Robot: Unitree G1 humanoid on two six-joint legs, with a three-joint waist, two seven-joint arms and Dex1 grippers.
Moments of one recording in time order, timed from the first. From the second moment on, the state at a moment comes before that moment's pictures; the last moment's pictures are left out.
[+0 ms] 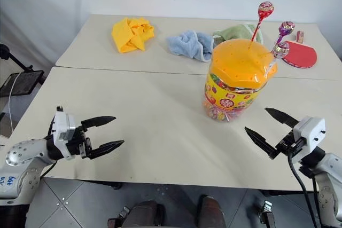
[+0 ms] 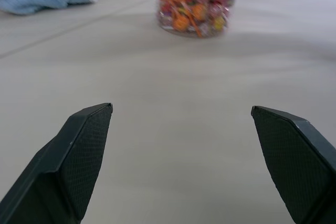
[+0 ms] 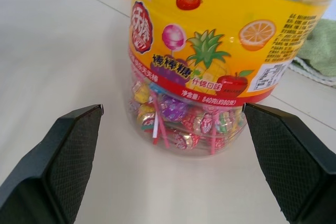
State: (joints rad) left arm -0.08 0.67 0.26 -0.22 -0.53 0.27 -1.00; right arm 0.15 -0.66 -0.47 -0.19 0.56 0.02 0.97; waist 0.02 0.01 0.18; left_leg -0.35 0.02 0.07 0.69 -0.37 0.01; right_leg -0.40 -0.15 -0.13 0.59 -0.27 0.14
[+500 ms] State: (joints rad) left arm -0.69 0.48 0.19 0.03 -0.83 0.53 -1.06; right arm 0.34 -0.46 -0.76 -0.53 0.86 0.02 0.78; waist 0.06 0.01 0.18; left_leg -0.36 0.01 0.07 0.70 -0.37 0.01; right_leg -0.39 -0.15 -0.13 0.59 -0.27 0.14
